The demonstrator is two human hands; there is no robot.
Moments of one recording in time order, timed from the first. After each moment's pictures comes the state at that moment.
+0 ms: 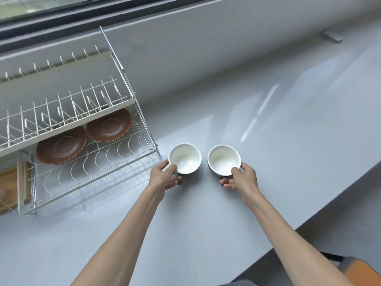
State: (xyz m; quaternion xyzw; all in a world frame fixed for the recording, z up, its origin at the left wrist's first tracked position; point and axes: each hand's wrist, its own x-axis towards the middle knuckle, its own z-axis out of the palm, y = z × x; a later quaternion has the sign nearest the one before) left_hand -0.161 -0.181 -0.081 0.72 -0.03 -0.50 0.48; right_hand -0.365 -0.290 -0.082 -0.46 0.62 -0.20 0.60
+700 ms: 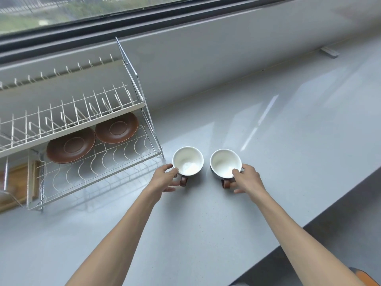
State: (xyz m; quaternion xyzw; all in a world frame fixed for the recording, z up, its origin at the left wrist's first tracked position) left_hand -0.150 -0.166 -0.073 0.76 -0.13 -0.50 0.40; right_hand -0.370 -0.300 -0.061 -0.61 0.64 -0.05 0.47
